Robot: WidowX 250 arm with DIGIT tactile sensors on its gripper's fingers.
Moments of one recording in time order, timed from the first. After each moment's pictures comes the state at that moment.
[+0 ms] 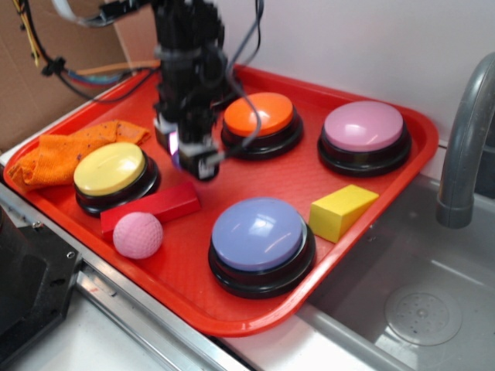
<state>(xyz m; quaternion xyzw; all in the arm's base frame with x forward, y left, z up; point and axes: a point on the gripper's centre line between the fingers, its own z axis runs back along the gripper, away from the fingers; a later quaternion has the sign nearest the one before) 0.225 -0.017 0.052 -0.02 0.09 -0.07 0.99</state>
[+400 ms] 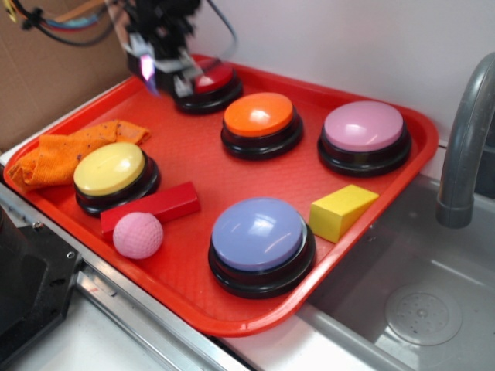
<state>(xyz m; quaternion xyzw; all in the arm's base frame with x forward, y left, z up) 0.229 0.030 0.118 0.00 0.08 -0.02 1.00</state>
